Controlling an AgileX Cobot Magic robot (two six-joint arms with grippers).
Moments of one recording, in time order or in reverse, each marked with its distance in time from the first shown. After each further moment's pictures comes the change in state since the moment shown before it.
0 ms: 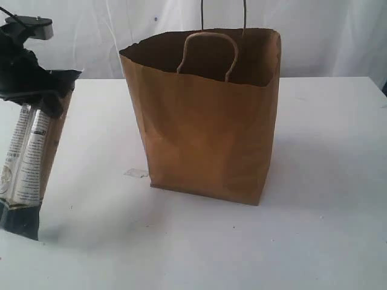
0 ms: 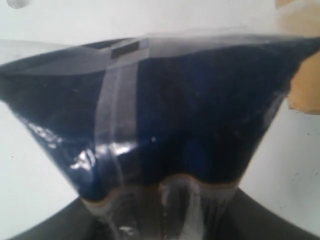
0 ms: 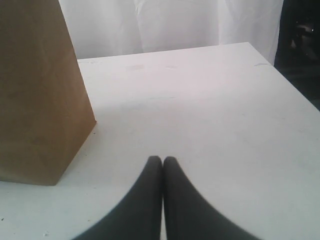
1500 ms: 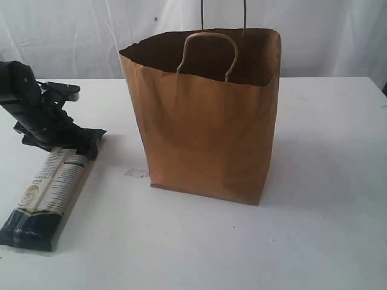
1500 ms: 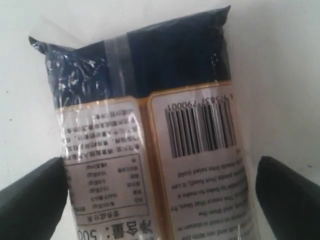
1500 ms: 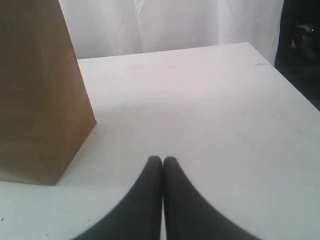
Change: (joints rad) left arm 0.000 0.359 0.086 0.012 -0.441 -0.049; right arm 0.000 0.000 0.000 0.000 0.000 -0.002
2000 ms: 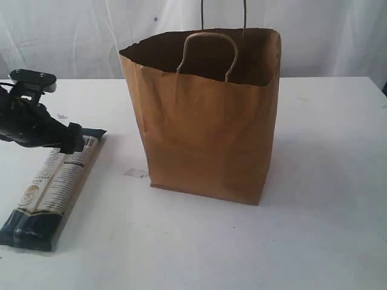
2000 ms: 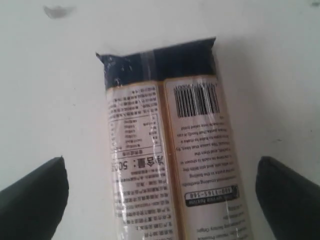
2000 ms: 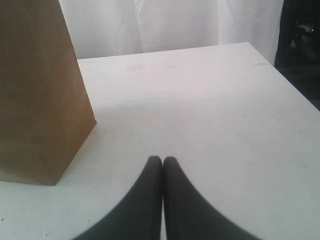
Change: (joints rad) left arm 0.000 -0.271 0.312 0.004 -0.273 -0.001; right arm 0.000 0.000 0.000 0.000 0.000 0.000
